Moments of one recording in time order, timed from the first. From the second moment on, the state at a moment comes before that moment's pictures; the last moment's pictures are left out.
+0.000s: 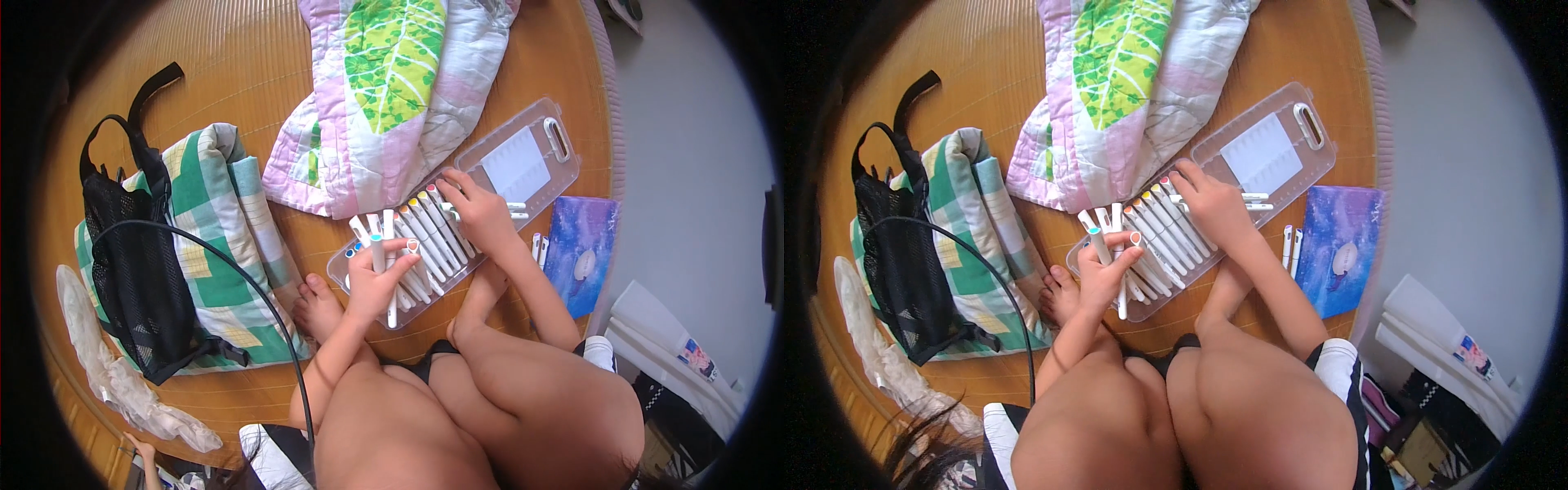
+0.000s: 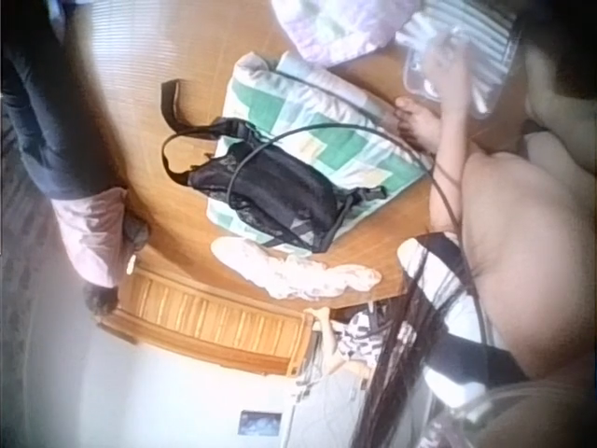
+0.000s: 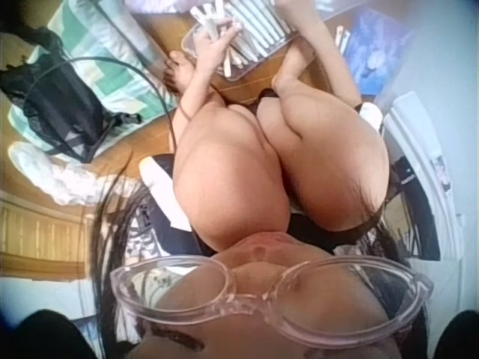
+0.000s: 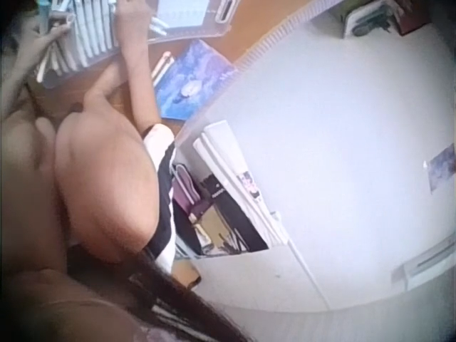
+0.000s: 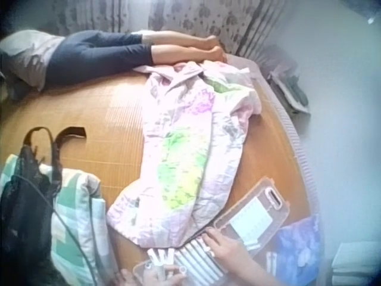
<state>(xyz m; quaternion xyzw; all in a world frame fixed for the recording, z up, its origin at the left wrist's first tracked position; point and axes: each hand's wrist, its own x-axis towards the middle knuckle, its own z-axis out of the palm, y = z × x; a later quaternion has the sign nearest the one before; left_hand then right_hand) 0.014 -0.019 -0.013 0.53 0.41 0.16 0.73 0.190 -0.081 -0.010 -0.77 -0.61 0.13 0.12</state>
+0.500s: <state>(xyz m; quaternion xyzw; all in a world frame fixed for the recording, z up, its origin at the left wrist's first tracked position) 0.014 -0.021 -0.017 0.51 0.42 0.18 0.73 0.201 -0.063 0.006 -0.75 -0.62 0.19 0.07</state>
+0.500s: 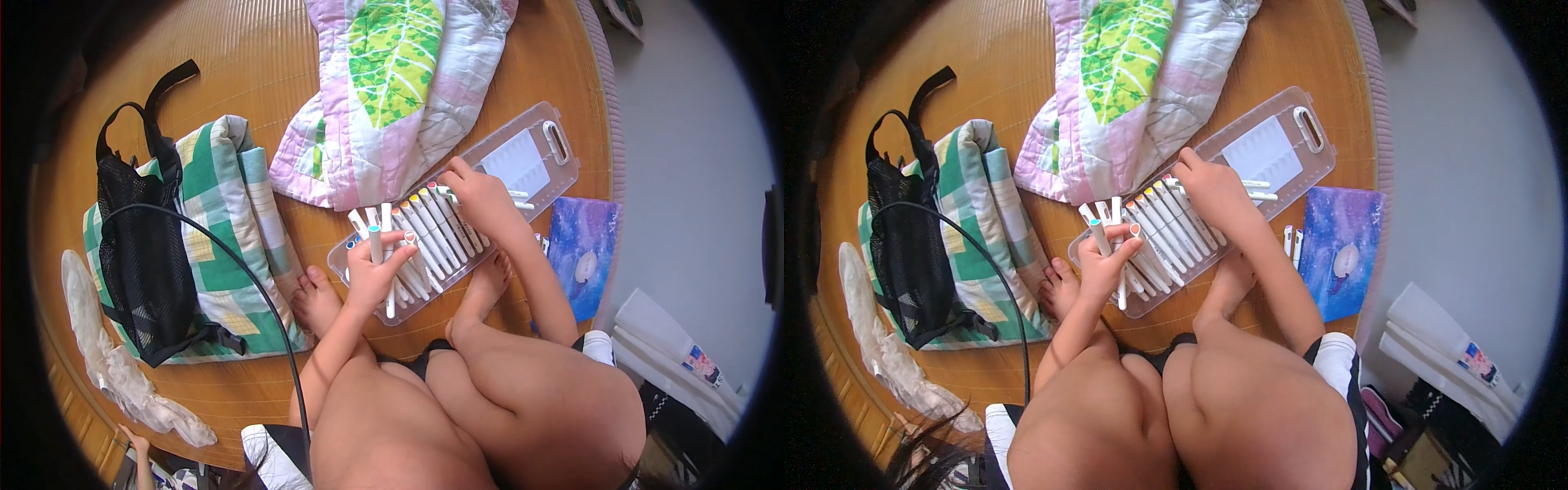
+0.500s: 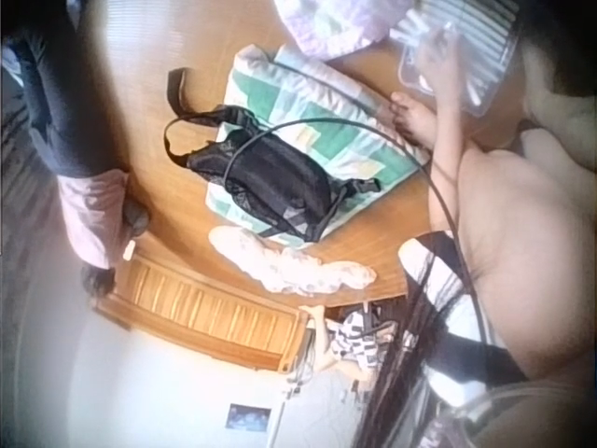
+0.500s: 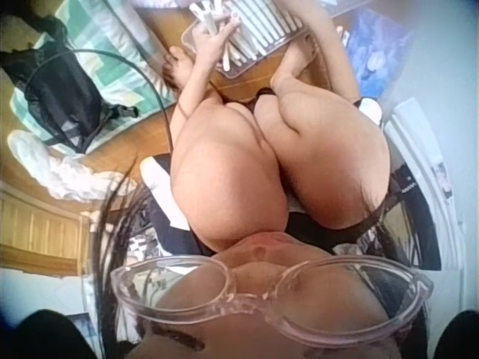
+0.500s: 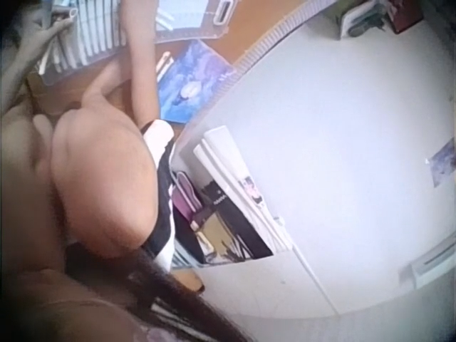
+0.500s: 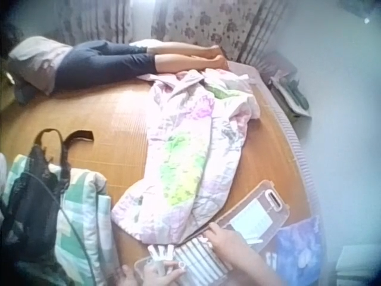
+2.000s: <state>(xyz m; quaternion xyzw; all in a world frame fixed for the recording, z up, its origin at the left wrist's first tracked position) 0.013 -0.023 -0.017 0.51 0.40 0.19 0.74 0.191 -0.075 0.004 -0.73 -0.67 0.16 0.05</state>
